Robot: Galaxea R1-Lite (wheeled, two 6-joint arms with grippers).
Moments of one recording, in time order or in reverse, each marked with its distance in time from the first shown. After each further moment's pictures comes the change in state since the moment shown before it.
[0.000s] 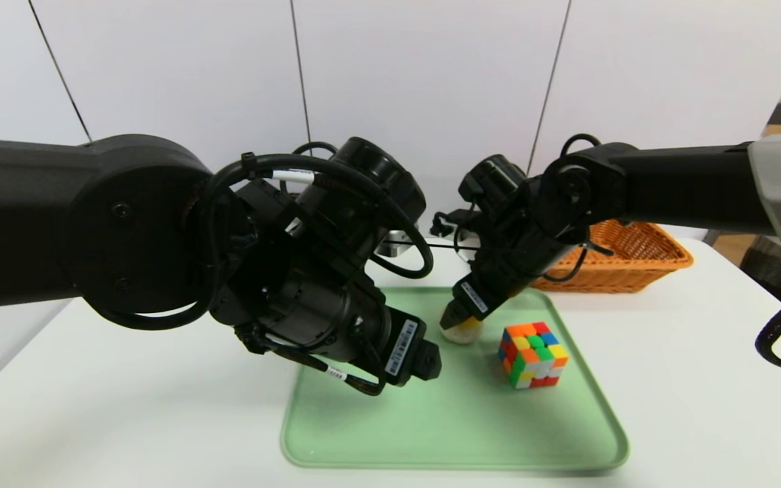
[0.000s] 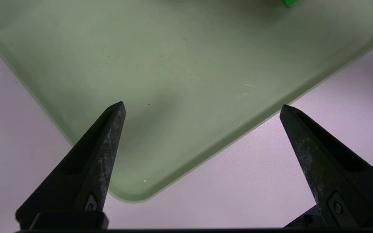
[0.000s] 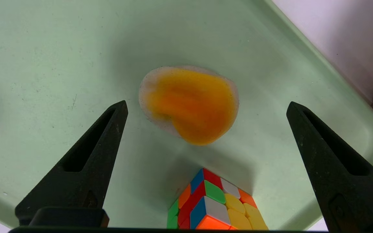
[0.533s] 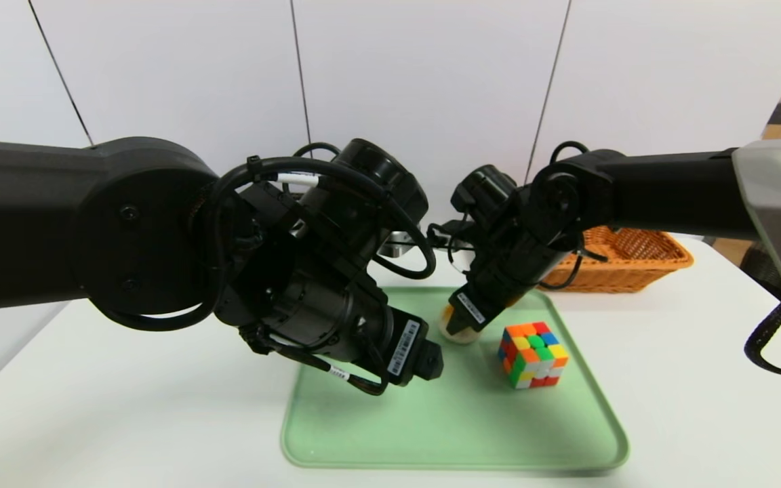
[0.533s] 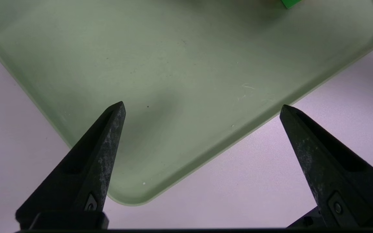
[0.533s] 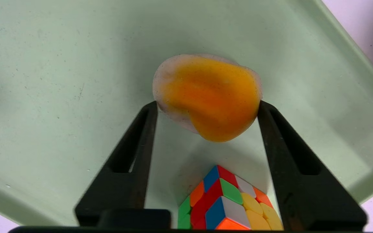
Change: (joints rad) left arm -0.001 0.005 0.000 -0.008 -0.001 0.000; right arm 0.019 0.013 0.004 0.031 0.001 0.001
